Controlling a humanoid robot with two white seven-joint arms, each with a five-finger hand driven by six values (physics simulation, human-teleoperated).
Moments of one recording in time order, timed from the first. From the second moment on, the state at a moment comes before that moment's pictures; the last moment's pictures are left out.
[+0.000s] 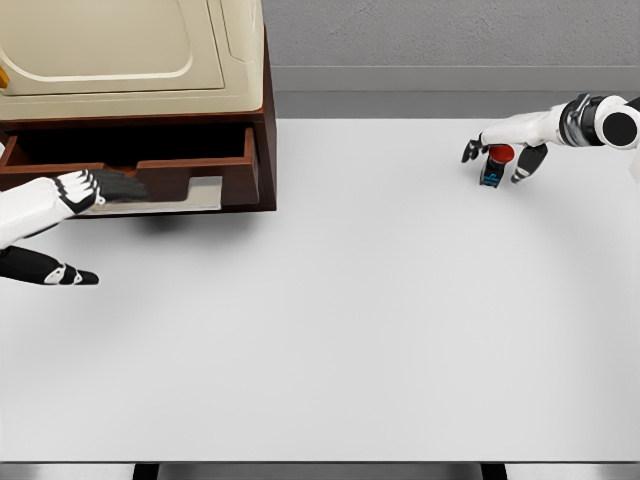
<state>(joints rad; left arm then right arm) -0.03 0.93 0.04 -1.78 0.13 -0.61 -0.61 -1.18 -0.44 0.95 -0.43 0.54 -0.61 0.61</state>
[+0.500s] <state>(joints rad) 0.01 0.85 0.12 -1.79 0.07 -0.61 -0.61 -1.18 -0.44 0.94 -0.43 0.54 -0.61 0.61</state>
